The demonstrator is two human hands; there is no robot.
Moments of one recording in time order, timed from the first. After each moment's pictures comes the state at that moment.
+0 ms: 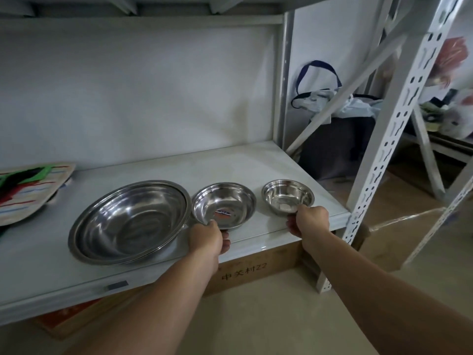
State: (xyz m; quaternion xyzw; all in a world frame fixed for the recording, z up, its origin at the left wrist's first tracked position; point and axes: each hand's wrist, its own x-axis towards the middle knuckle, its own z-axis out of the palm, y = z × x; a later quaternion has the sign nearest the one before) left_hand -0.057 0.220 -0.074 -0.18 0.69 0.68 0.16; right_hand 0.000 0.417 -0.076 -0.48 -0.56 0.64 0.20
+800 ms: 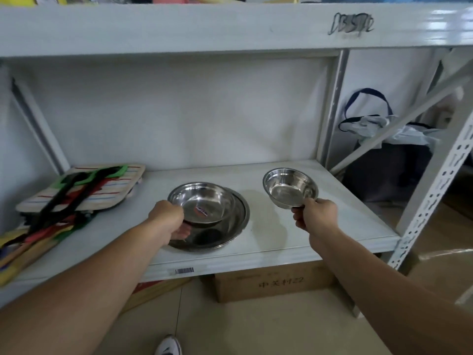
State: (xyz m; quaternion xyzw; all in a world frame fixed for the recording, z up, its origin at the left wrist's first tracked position) left_hand -0.109 0.027 0.010 -0.14 0.84 0.52 0.08; right_hand -0.012 0.302 -0.001 -0.34 -0.62 0.67 0.22
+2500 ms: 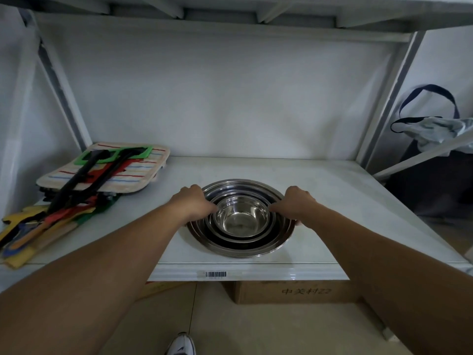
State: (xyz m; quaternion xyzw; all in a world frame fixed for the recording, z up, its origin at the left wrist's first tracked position) left_hand -0.184 -0.017 -0.011 0.03 0.97 0.24 0.11; right_hand -0.135 0.219 -0.006 -0.18 -0.94 0.28 -0.04
